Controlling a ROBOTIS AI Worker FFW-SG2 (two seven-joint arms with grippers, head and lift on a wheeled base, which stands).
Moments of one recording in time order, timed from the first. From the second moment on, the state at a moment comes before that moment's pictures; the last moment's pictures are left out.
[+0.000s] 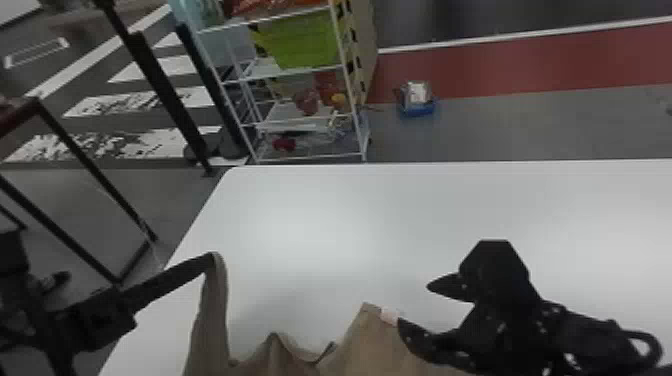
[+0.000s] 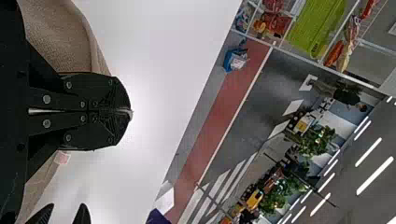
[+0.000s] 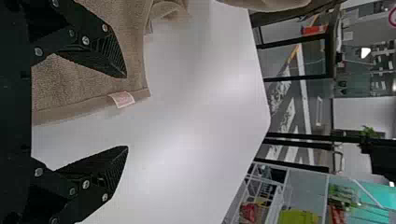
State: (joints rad) left arm 0.28 0.07 1.00 -2.55 0.42 1.57 -0.88; right arm 0.20 -0.03 0.50 -2.13 0.50 0.83 0.81
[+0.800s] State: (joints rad) left arm 0.31 0.07 1.00 -2.58 0.40 1.57 -0.88; right arm -0.11 0.00 0.65 -1.88 0.46 1.17 0.87
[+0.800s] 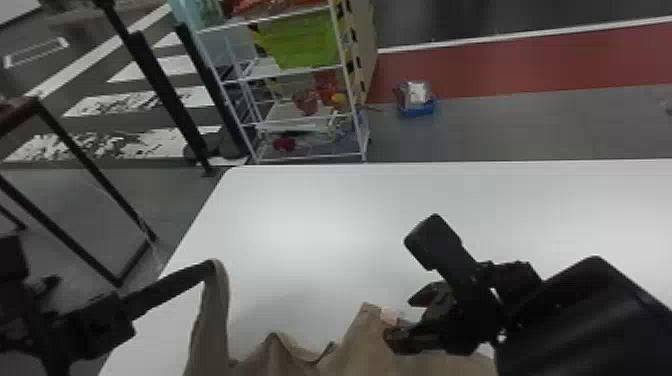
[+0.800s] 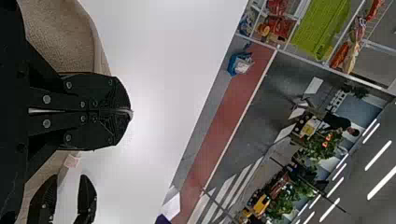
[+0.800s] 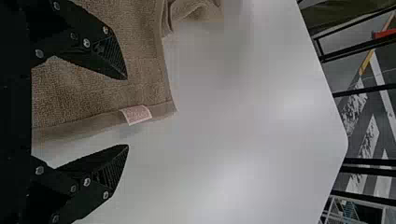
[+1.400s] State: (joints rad) left arm 0.31 0.06 0.99 -2.58 0.40 1.57 -0.87; right arm -0.19 0.00 0.65 -1.77 0.37 1.11 0.87
